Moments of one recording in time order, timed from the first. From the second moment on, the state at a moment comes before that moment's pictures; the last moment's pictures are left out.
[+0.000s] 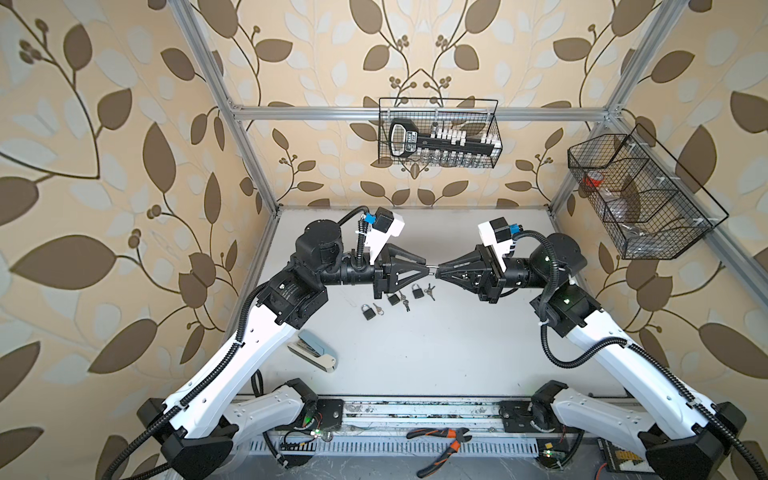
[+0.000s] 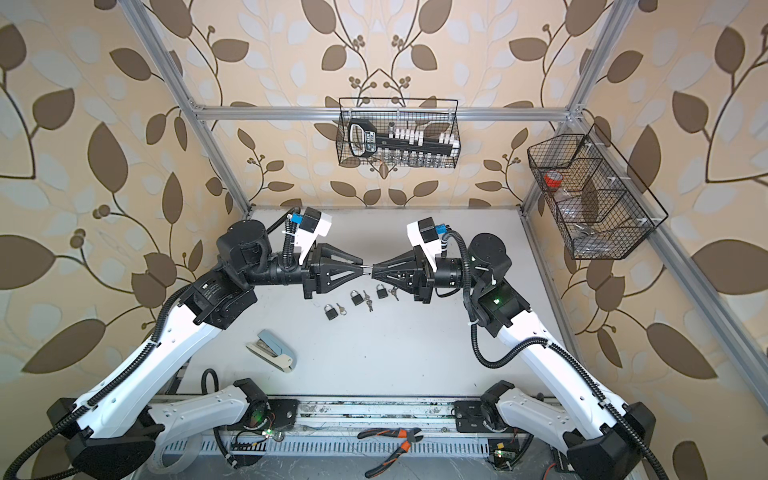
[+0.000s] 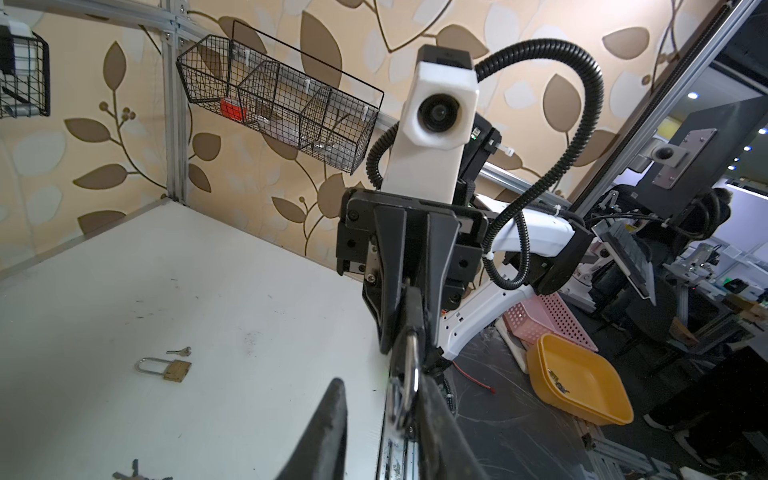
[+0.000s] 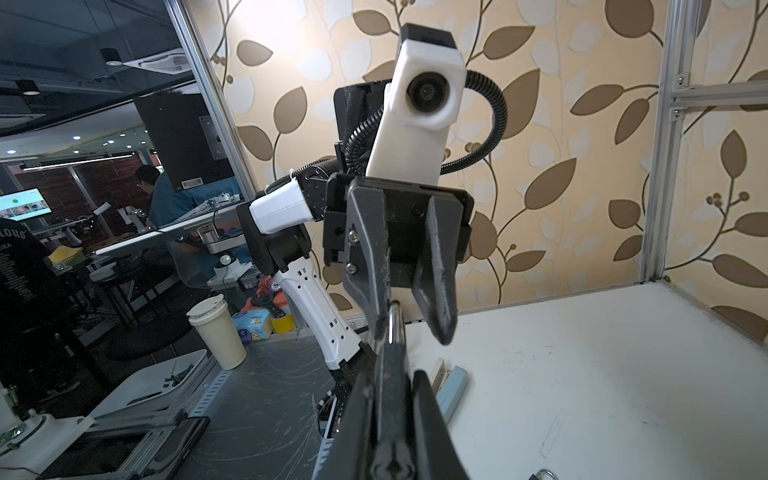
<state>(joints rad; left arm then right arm) -0.61 1.06 1.28 -0.30 0.84 -0.27 0.53 1.04 1.03 0.20 -1.00 0.35</state>
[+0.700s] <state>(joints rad) -0.62 1.09 1.32 -0.23 0.91 -0.31 0.58 1.07 1.07 0.25 -0.95 0.34</state>
